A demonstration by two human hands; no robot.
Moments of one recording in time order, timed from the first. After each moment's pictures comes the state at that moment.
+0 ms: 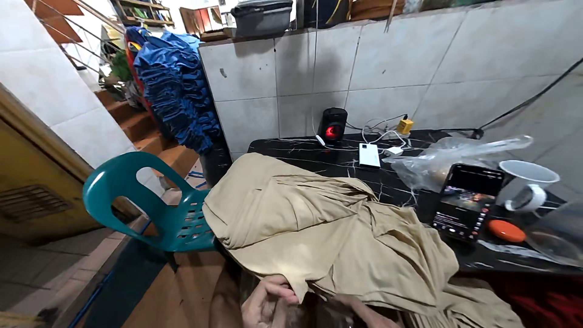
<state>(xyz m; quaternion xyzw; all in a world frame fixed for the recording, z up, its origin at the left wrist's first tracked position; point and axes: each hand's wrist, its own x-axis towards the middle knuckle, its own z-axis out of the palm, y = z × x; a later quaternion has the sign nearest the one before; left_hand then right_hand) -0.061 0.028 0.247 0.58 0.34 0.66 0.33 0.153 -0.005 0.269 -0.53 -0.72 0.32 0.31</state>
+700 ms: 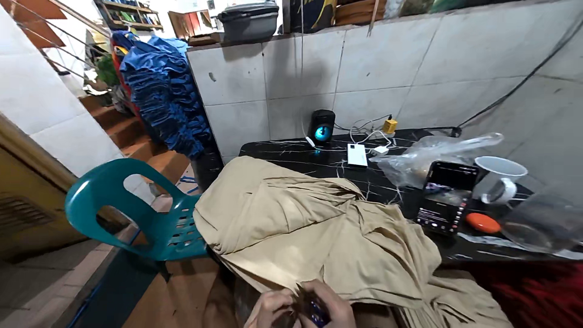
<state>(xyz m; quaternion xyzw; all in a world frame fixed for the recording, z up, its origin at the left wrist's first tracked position) -0.061 0.013 0.243 0.71 0.38 0.56 0.22 0.088 0.013 0.265 -0.51 -0.62 0.32 0.50</state>
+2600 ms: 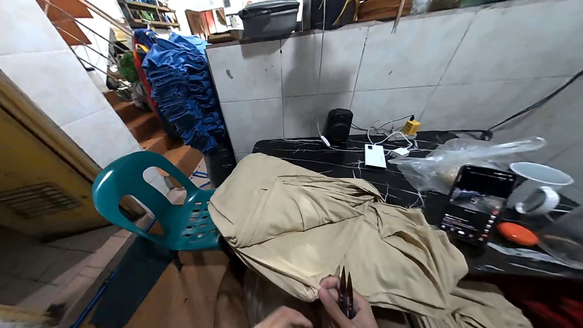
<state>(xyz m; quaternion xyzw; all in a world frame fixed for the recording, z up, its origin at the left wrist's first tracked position) -0.082 -0.001 0.231 0.73 0.37 0.49 0.31 0.096 0.014 0.255 -0.43 -0.42 0.57 0.56</state>
